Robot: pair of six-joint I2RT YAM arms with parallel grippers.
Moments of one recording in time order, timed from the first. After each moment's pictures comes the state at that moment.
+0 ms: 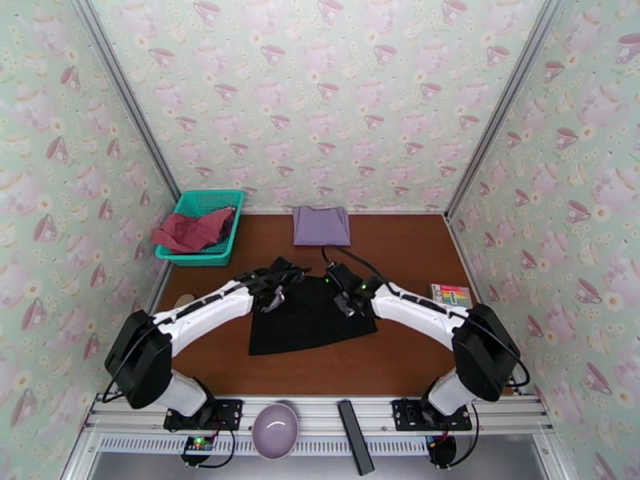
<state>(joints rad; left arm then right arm) -0.72 1.51 1.06 -0.73 -0.51 0.42 0.82 1.58 1.05 -0.69 0.46 0.08</state>
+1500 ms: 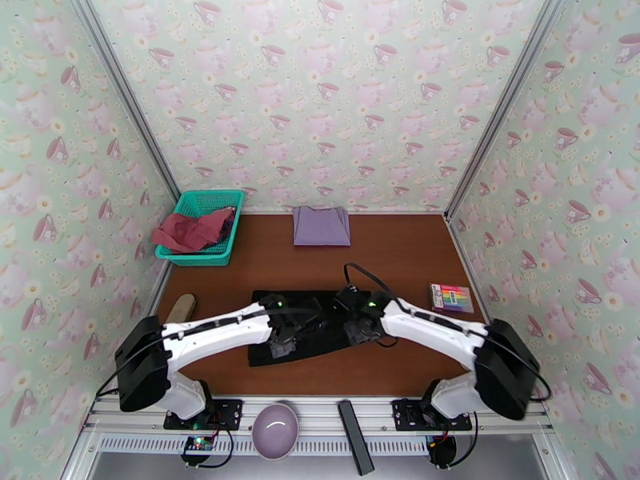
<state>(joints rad) -1.07 1.52 1.17 -1.16 -0.30 0.21 0.87 1.35 0.93 -0.96 0.30 0.47</state>
